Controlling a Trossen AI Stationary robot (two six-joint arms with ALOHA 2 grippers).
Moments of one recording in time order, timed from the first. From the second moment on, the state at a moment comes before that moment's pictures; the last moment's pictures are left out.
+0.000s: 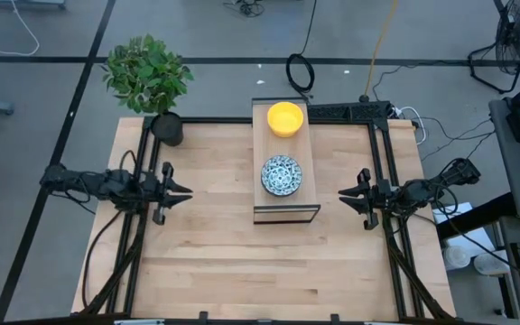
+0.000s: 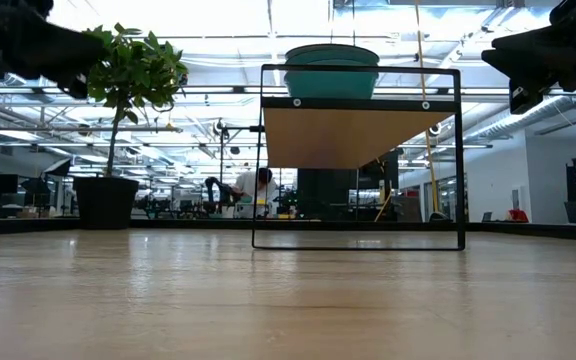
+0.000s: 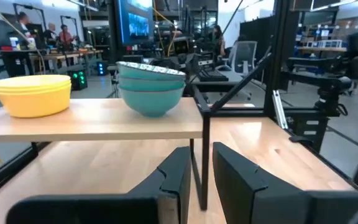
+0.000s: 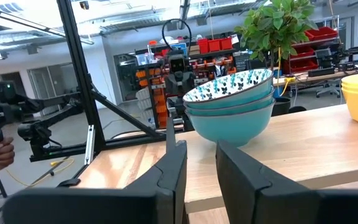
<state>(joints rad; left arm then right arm) -0.22 0.09 0.13 -0.01 -0.17 0.00 0.44 0.01 0.02 0.17 0.47 0.11</state>
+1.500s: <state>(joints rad) -0.15 0.10 0.02 0.12 -0.16 0.02 0.44 0.01 0.02 0.10 0.47 -0.02</state>
